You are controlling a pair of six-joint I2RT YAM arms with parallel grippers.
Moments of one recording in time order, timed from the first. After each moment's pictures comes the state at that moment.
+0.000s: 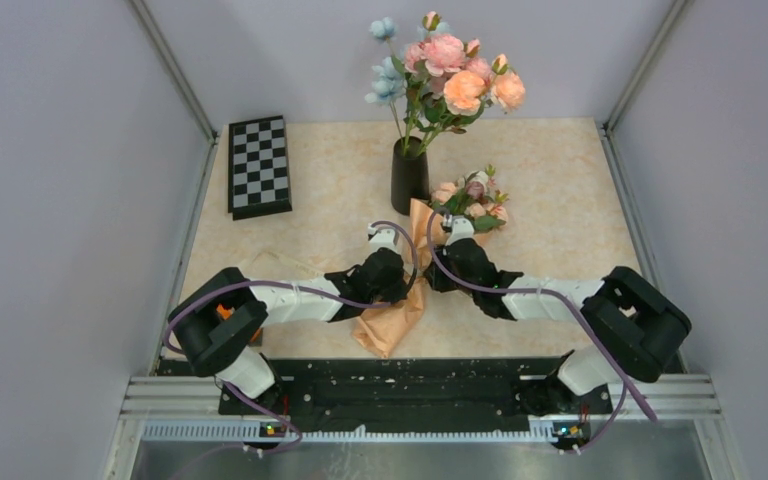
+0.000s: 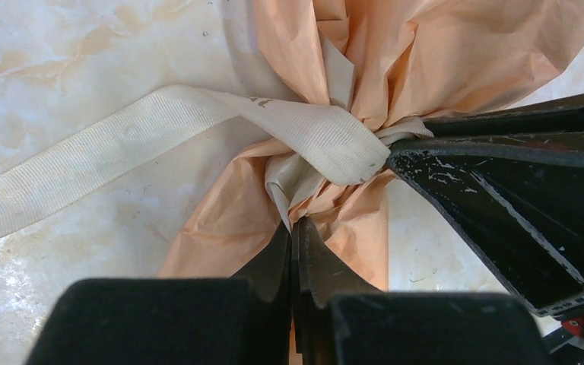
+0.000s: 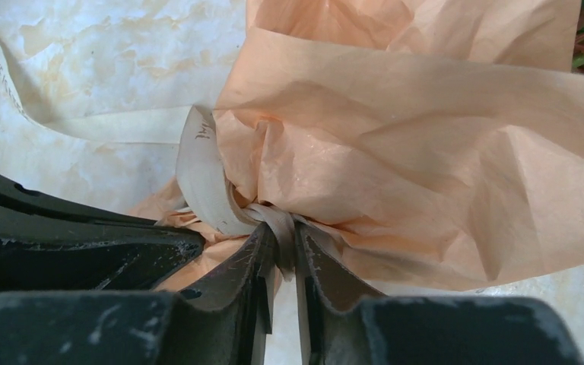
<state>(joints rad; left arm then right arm) -0.91 1.56 0.70 0.12 -0.24 -0.75 0.79 1.46 0.57 0.31 0.15 0.54</state>
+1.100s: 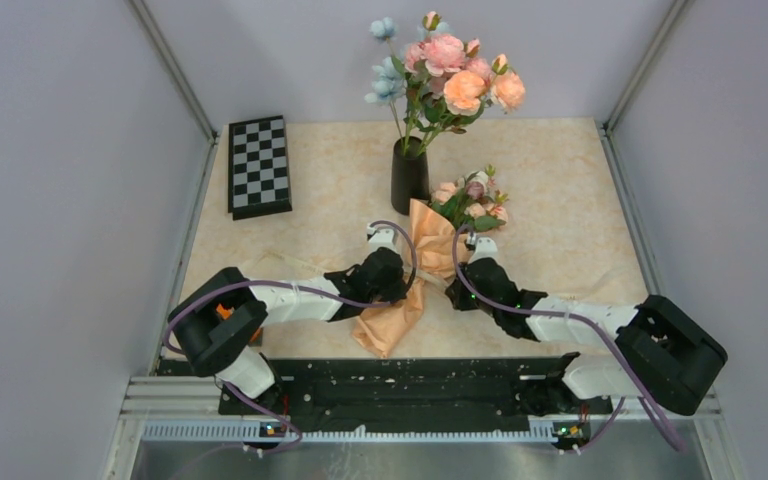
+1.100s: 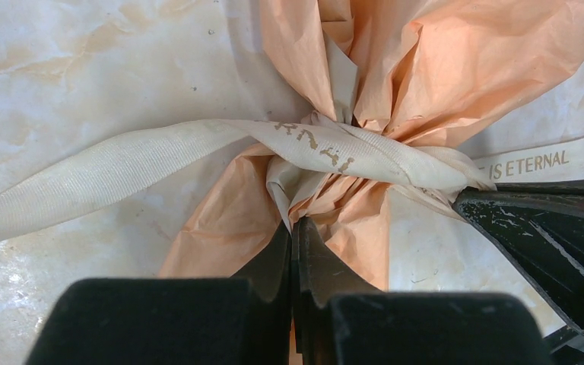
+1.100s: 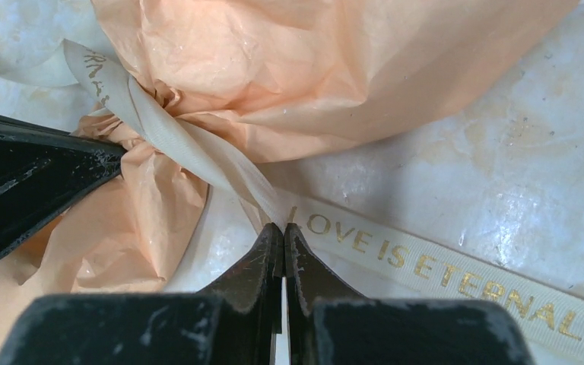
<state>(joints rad) -0.91 1.56 0.70 0.11 -0.24 -0.76 0.79 1.26 0.39 0.22 0.20 0.61</state>
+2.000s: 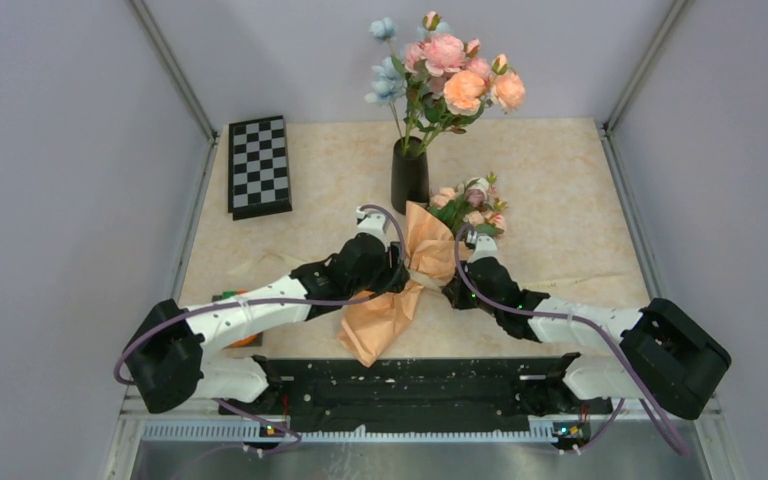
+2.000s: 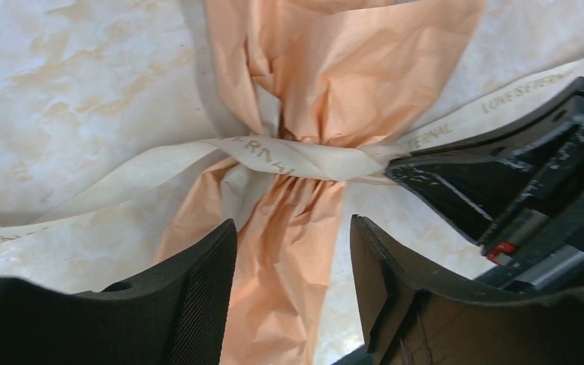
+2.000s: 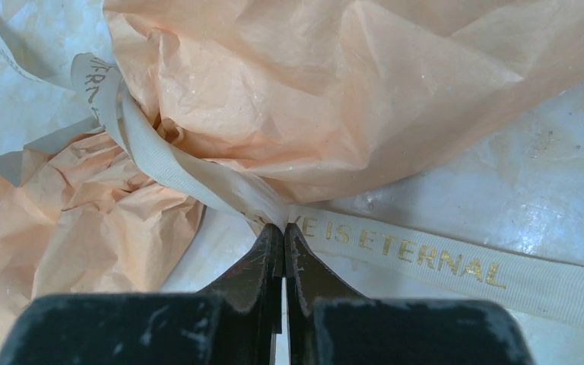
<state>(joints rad) -0.89 1.29 0.77 -0.15 -0.21 -0.63 0.79 1.24 0.38 0.24 0.16 0.61</state>
